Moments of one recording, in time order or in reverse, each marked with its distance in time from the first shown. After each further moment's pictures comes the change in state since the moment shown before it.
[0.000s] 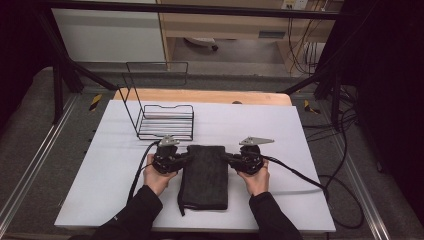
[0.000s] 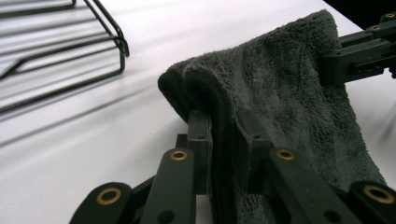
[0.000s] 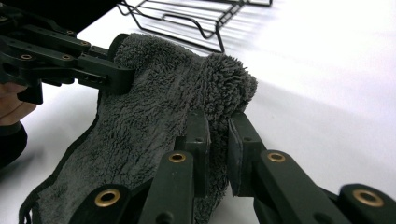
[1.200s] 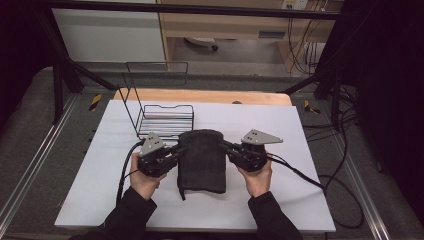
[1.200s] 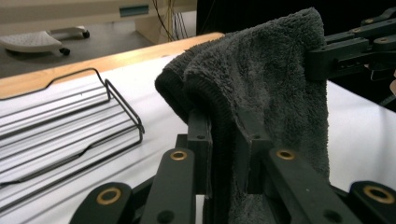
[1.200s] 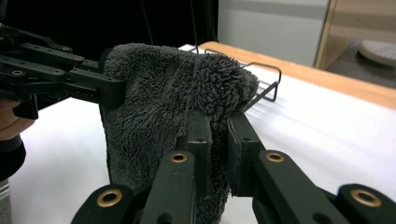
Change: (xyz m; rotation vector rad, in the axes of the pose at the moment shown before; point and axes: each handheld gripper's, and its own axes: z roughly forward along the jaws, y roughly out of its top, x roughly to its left) left arm -0.028 0.018 -0.069 -0.251 0.041 0.121; right arm 0.047 0.038 -0.044 -0.219 -0.029 -0.183
